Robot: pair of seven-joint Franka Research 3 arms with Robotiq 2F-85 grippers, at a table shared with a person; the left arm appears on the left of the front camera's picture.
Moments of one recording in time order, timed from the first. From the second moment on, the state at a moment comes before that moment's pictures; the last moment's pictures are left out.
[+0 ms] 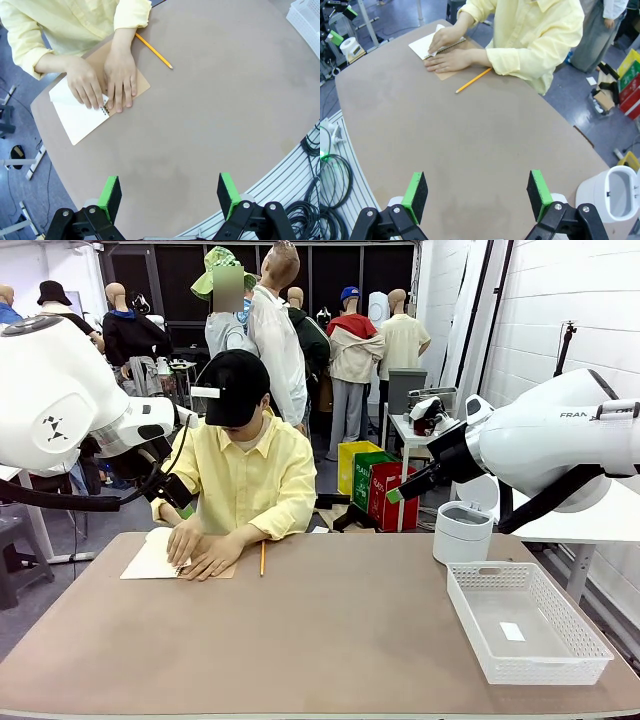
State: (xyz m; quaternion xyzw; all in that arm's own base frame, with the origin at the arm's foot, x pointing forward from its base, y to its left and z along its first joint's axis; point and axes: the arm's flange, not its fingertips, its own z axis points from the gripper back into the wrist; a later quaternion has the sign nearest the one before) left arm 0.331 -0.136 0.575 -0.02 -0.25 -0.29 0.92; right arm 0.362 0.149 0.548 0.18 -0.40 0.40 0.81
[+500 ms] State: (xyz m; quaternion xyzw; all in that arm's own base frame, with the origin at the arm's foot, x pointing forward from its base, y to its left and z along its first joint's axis) left arm 0.331 -0.136 0.575 -0.02 -0.25 -0.29 0.92; right arm 0.362 0.149 0.548 0.18 -0.40 0.40 0.81
